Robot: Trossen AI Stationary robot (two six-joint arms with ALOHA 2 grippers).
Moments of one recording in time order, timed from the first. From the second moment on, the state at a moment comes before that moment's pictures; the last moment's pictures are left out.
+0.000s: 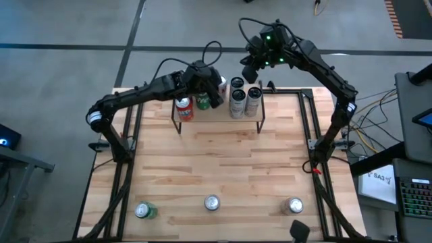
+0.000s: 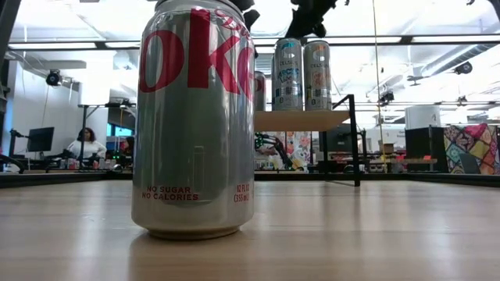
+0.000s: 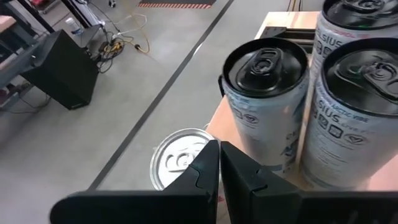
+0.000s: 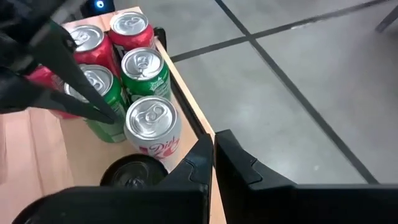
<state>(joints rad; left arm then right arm) 0.35 1.69 1.68 -0.53 -0.31 0.17 -0.65 1.72 2.10 -1.01 -0.13 -0.16</state>
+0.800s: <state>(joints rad) 0.29 1.59 1.64 -0.55 -0.26 0.36 -0.64 1.74 2.13 -0.91 -0.13 -0.15</state>
